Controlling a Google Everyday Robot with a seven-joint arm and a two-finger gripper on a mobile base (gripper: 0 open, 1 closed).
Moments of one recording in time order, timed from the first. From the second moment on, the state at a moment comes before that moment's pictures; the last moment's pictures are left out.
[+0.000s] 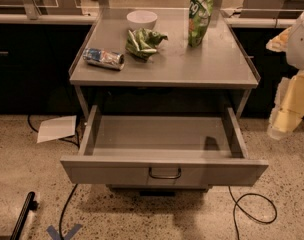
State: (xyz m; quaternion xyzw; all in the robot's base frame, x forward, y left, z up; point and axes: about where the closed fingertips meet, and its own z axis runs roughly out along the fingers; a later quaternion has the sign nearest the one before) arm 0.438 -0.217 0.976 -0.60 0.78 -0.03 0.16
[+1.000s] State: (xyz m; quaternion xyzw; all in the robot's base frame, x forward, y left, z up) arm 0.467 -0.213 0.983 -0.61 0.77 -0.01 0.21
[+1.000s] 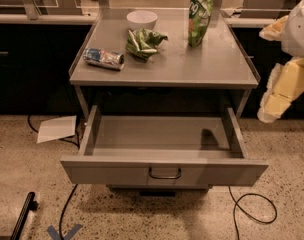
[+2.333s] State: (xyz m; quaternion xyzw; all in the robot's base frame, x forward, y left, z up) arm 0.643 -0.159 0.973 -0.52 0.74 0.03 0.41
